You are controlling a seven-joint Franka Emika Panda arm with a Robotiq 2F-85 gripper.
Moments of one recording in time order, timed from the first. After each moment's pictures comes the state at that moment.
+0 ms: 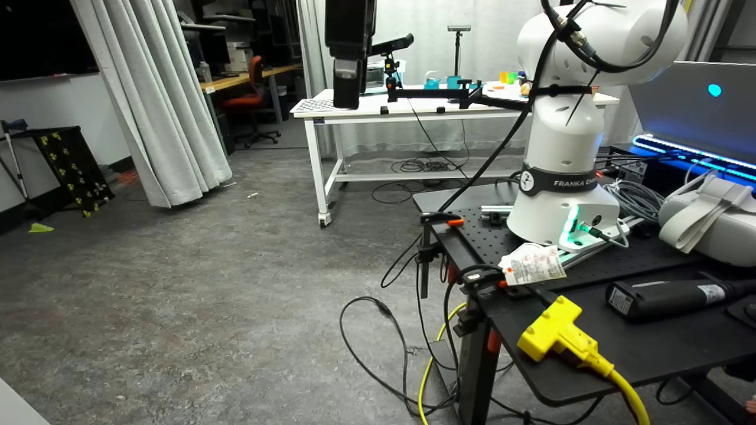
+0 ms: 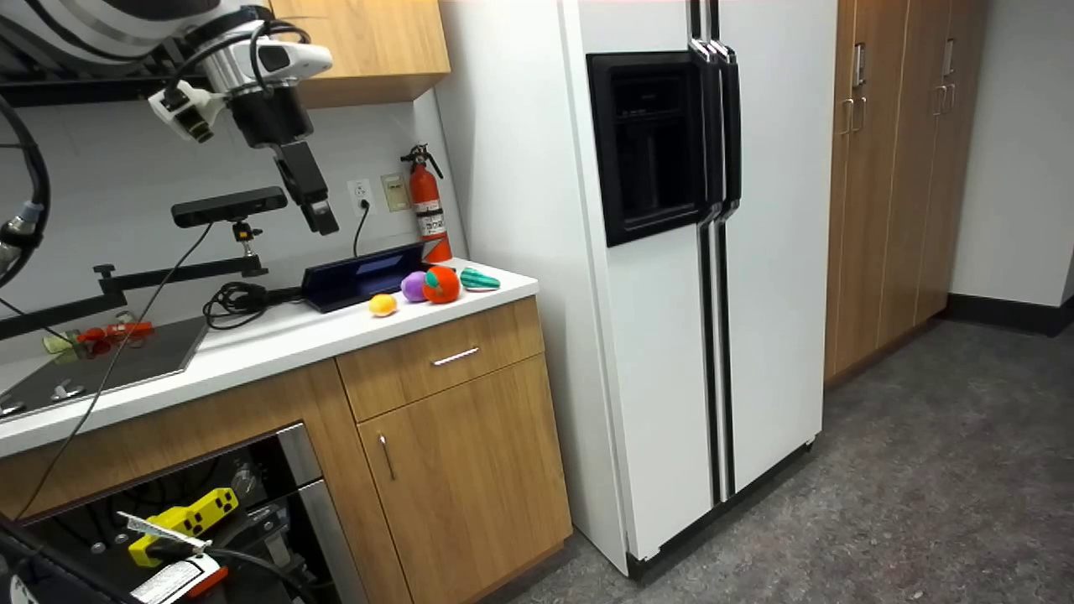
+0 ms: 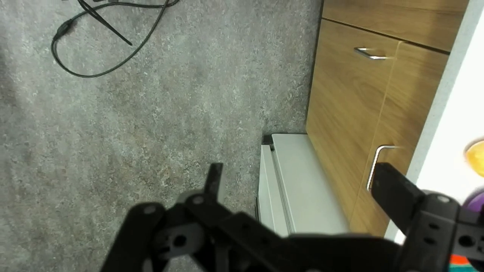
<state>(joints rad) 0.05 -0.56 0.34 -2.52 0.10 2.12 0.52</state>
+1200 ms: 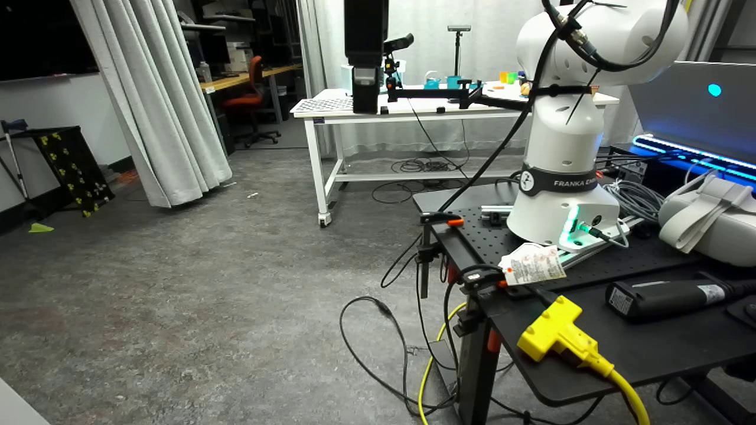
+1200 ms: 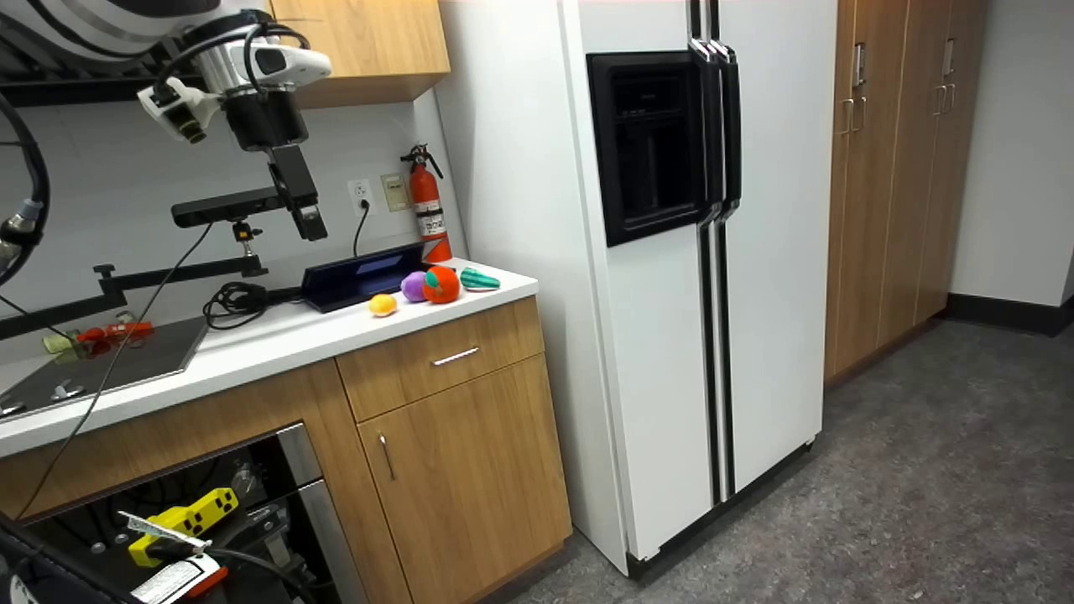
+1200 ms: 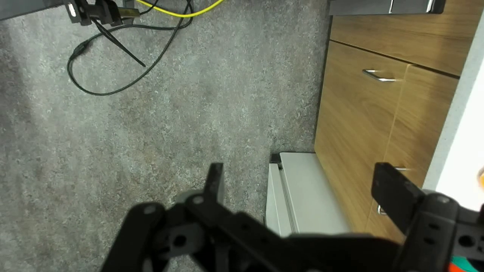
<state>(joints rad) 0.06 -0.56 0.33 -2.52 0.10 2.05 0.52</state>
